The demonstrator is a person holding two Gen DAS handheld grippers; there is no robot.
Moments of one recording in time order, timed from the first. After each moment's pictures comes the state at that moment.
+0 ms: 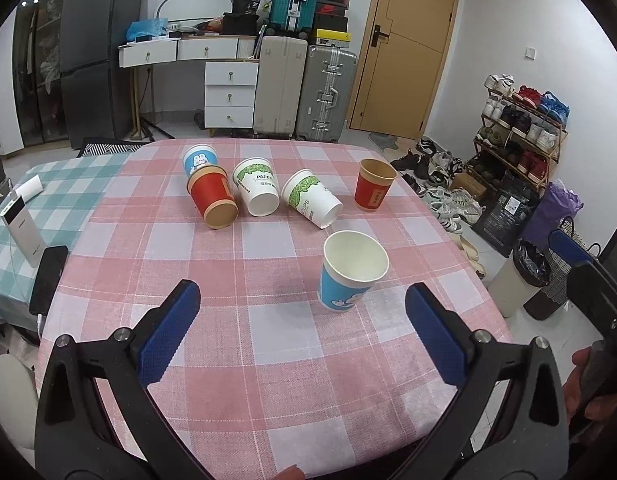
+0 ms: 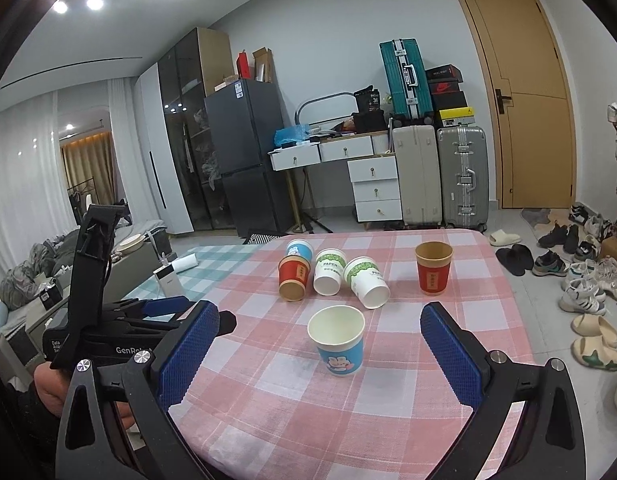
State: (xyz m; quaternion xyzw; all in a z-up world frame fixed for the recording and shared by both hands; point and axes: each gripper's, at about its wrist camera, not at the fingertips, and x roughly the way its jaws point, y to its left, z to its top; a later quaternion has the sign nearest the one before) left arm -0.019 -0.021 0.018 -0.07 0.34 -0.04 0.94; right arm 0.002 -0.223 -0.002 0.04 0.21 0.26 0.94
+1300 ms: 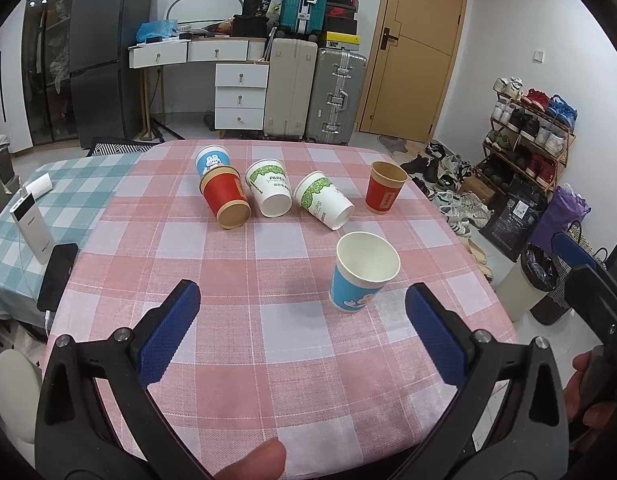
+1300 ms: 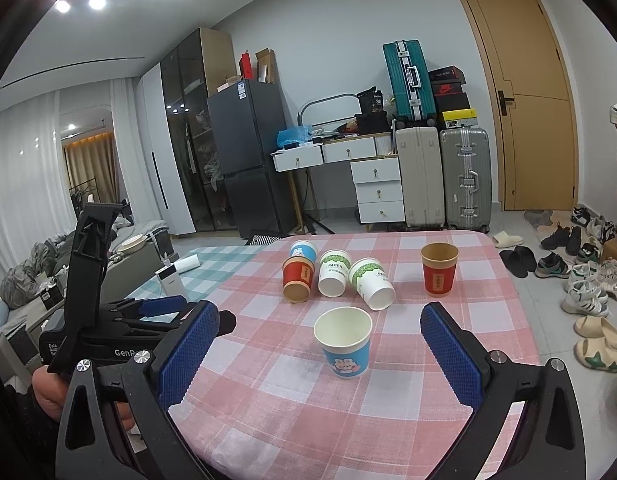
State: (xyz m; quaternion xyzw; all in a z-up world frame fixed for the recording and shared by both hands) left arm -0.022 -0.016 0.020 -0.07 0.33 -0.02 0.94; right arm 0.003 -0.214 -0.004 0.04 0.20 0.27 0.94
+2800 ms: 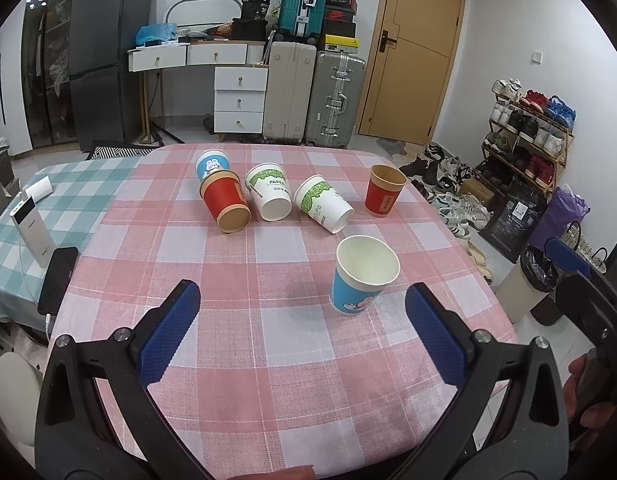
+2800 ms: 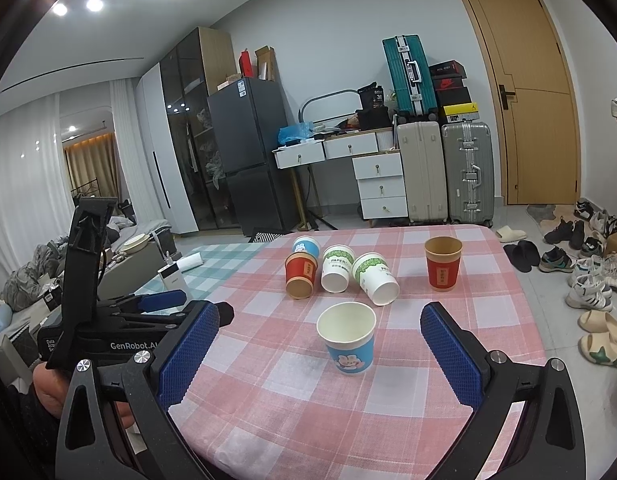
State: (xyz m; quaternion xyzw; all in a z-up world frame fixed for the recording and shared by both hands) left arm -0.021 -0.015 0.025 -0.07 0.33 -0.03 0.94; right arm 0.003 -0.214 -0.008 0.05 0.21 0.27 0.94
